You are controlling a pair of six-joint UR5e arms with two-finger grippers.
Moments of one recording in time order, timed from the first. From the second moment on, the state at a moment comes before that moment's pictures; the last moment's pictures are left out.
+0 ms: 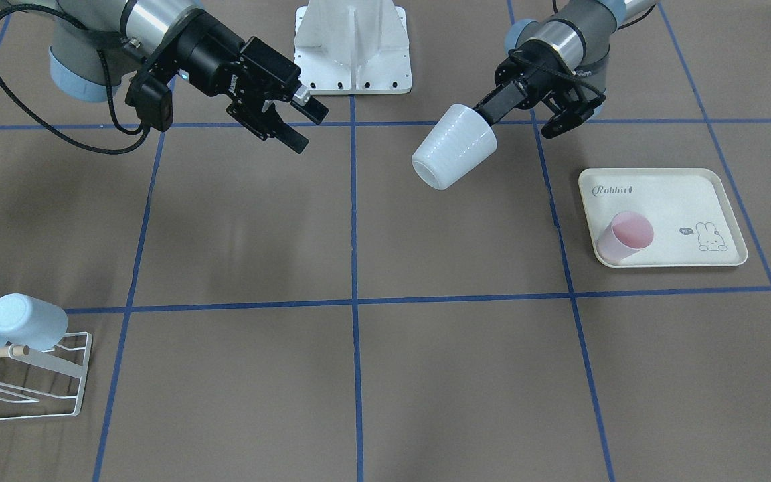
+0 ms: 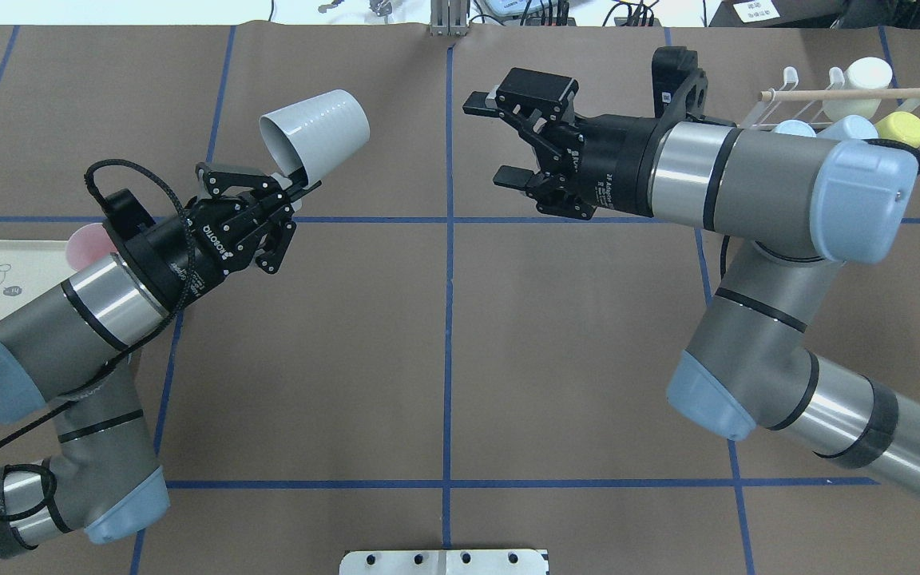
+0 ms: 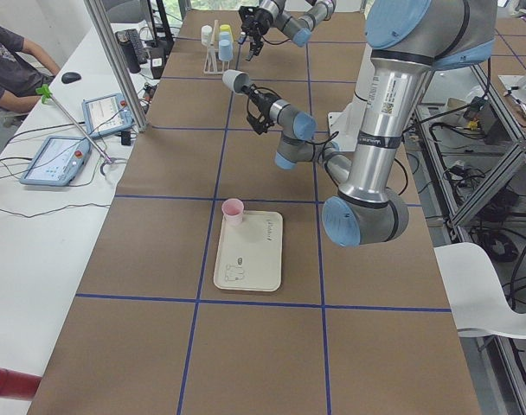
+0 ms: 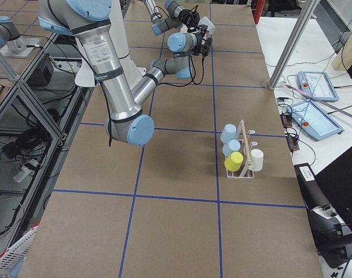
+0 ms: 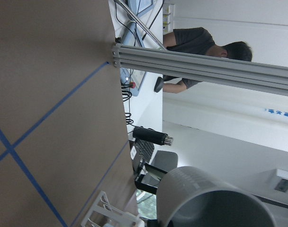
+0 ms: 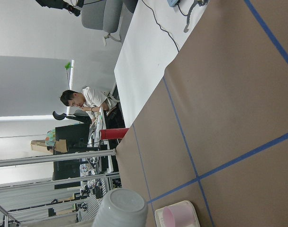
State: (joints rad) left arm -0.46 -1.86 -1.72 -3.23 -1.21 -2.36; right arm 0.64 -1.10 1.85 -0.49 1.70 2.01
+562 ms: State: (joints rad) left arm -0.42 -1.90 -1.71 -3.24 -1.20 -2.36; right arm 0.58 -1.05 1.83 -0.49 1.65 2.10
